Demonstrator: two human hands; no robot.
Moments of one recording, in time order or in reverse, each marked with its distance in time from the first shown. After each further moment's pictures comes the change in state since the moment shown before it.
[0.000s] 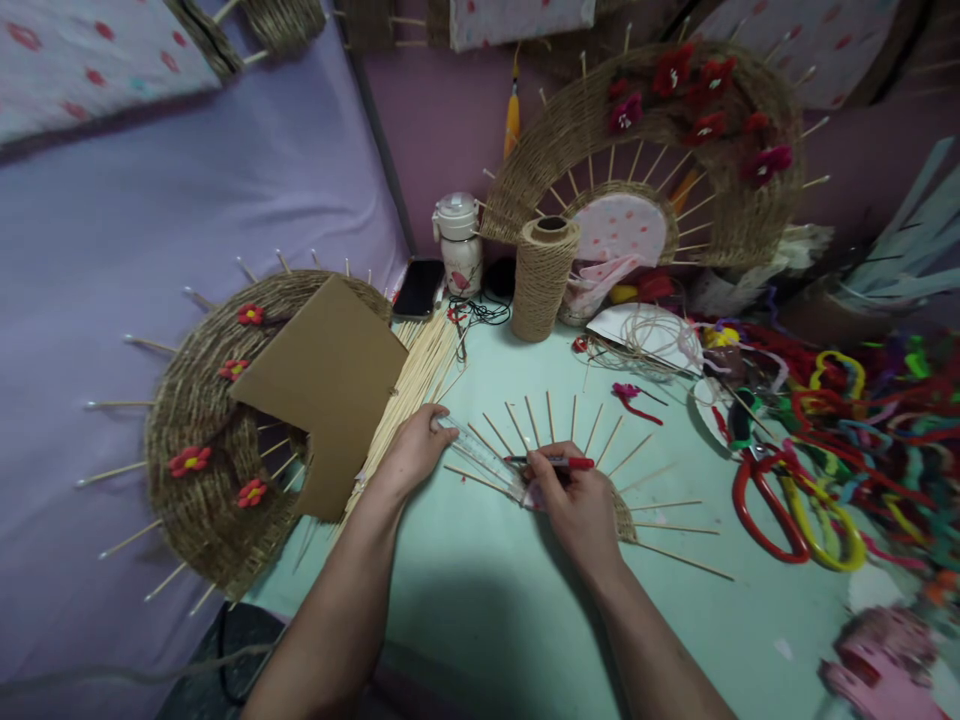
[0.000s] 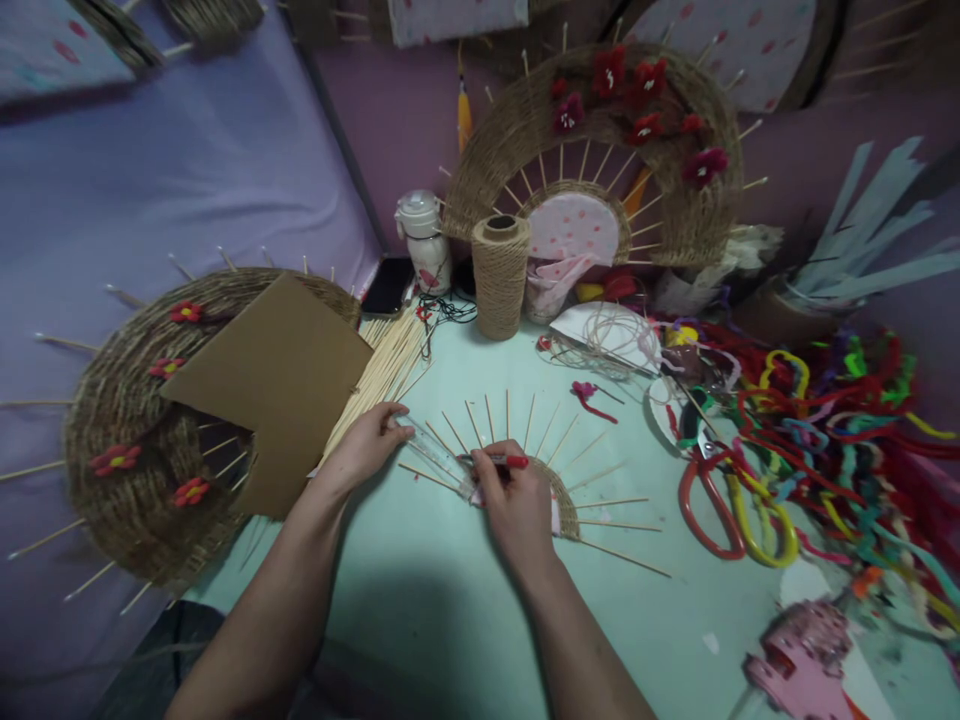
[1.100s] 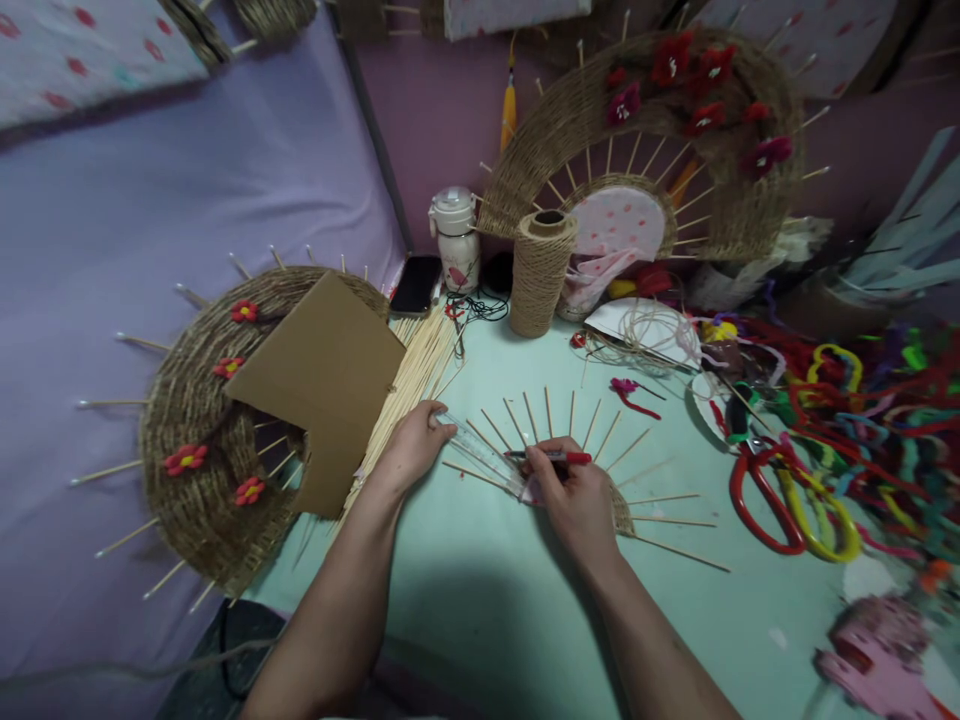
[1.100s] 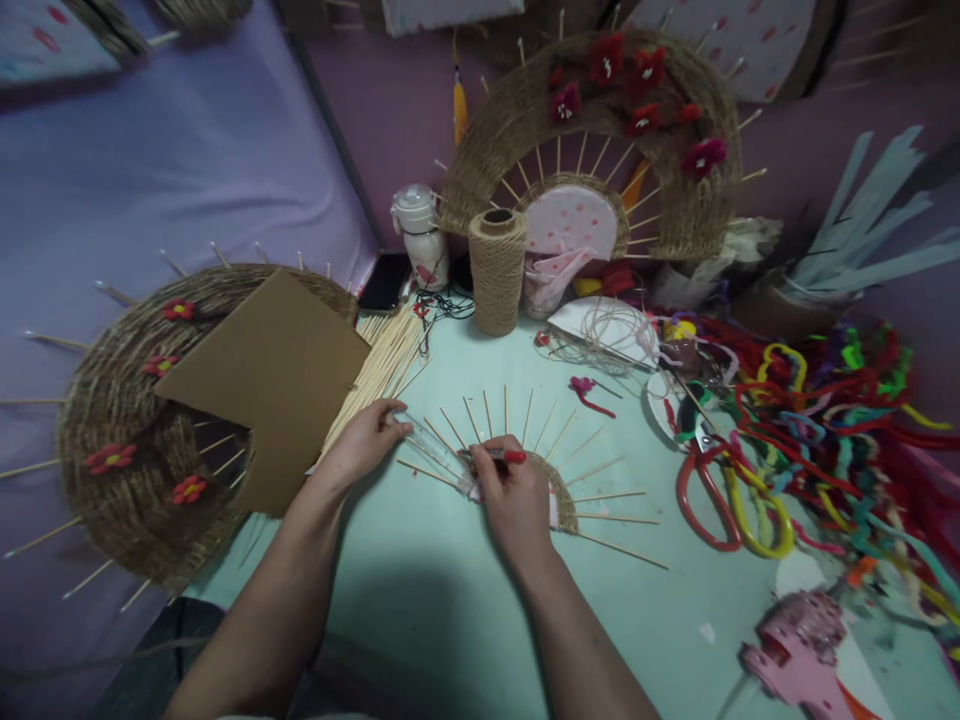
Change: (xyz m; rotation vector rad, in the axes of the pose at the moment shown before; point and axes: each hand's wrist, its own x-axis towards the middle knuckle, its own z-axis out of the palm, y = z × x) left_hand -0.001 0.005 -0.002 0.021 0.011 -0.007; right_hand 0.000 -0.003 0.000 -0.034 0.029 -0.009
